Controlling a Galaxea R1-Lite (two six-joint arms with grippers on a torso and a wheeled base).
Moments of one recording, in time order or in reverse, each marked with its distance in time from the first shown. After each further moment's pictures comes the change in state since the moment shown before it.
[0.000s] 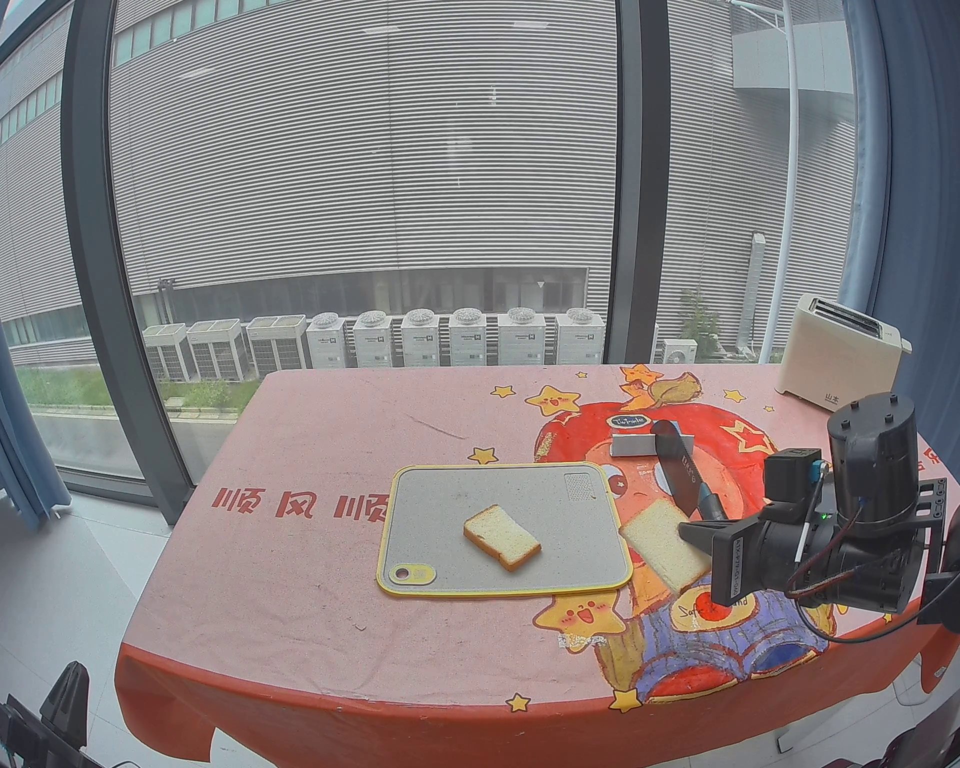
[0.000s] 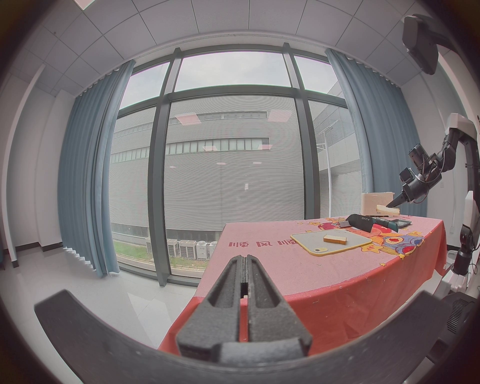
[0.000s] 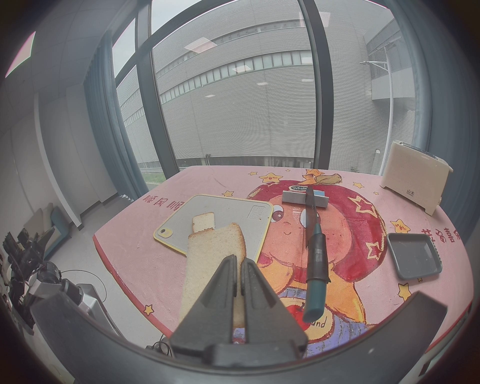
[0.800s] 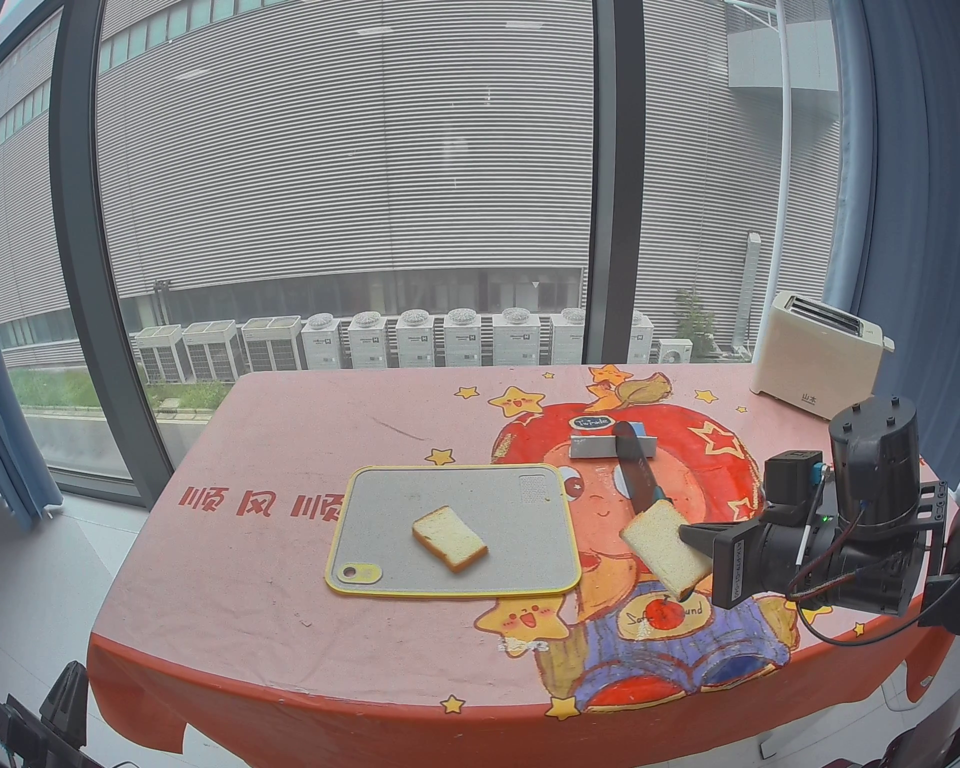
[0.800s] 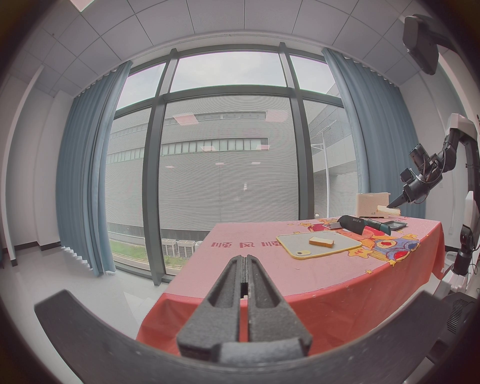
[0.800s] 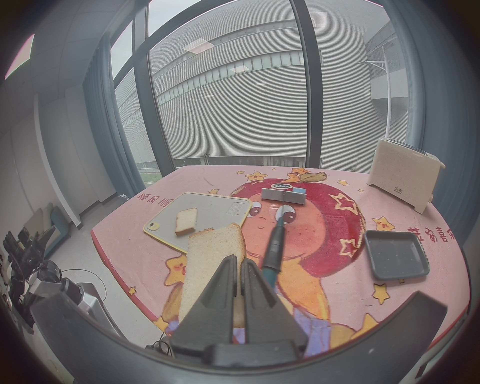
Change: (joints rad) left arm 0.000 0.000 0.000 0.000 0.001 0.000; right arm 0.003 -0.005 0.007 0.000 0.000 0.000
